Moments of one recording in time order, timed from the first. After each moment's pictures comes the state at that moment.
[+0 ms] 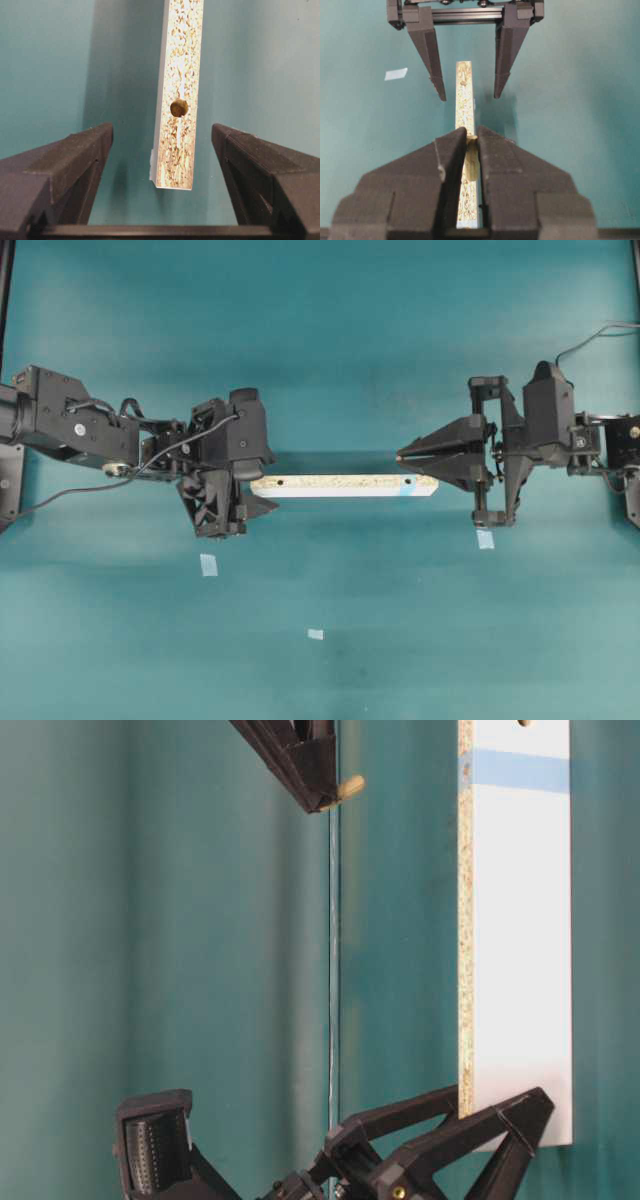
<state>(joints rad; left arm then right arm) 0.00 0.08 0.80 -0.06 -0.05 -0.03 -0.03 -0.12 1.15 -0.02 -0.91 0.23</state>
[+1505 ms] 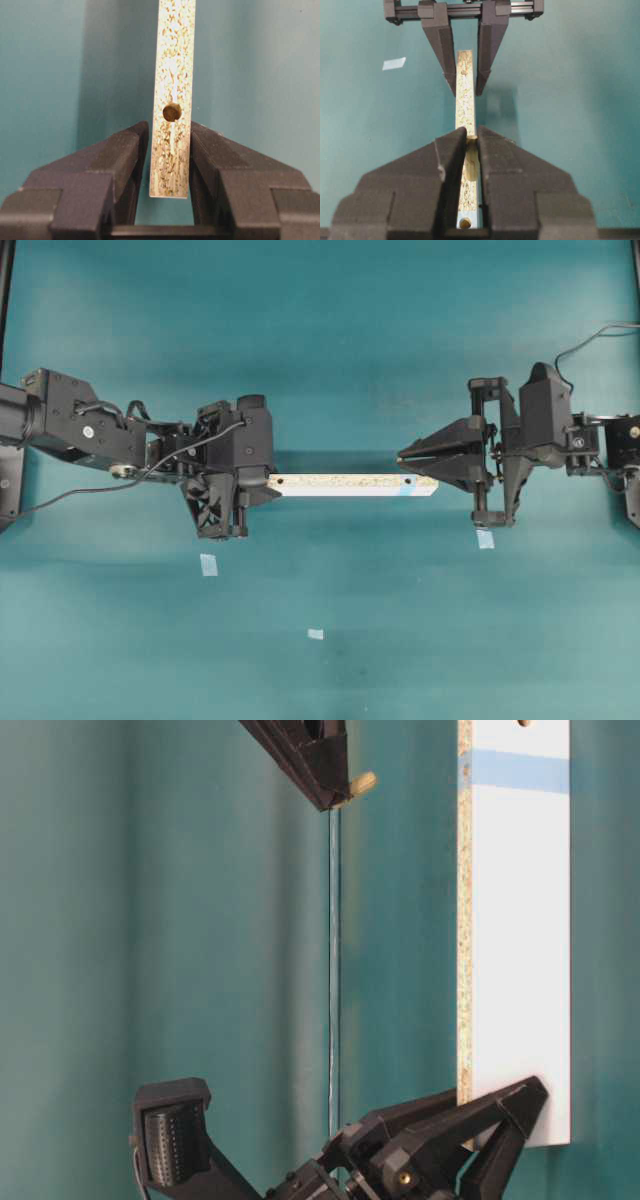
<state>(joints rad) 0.00 0.10 0.78 -0.06 -0.04 0.01 -0.03 -0.12 1.15 -0.02 -0.88 0.23</state>
